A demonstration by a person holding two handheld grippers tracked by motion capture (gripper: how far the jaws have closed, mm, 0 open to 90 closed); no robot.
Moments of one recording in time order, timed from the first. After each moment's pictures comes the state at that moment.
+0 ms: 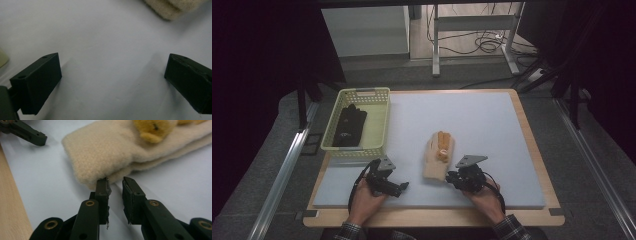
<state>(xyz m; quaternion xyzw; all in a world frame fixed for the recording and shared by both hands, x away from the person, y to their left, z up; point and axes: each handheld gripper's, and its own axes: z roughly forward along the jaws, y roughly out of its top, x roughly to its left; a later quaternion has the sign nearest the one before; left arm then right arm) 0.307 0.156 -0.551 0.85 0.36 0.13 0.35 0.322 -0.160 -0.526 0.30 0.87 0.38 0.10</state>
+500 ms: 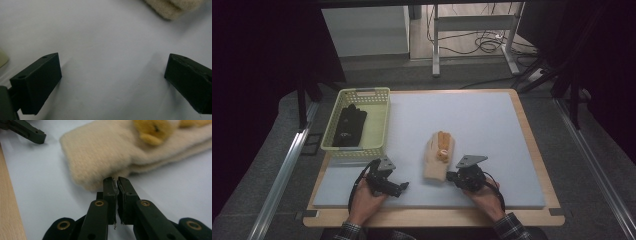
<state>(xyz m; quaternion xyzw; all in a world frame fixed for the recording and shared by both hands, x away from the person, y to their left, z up) 0.307 0.156 -0.551 0.85 0.36 0.13 0.35 0.327 -0.156 -0.533 0.28 0.87 0.39 0.09</state>
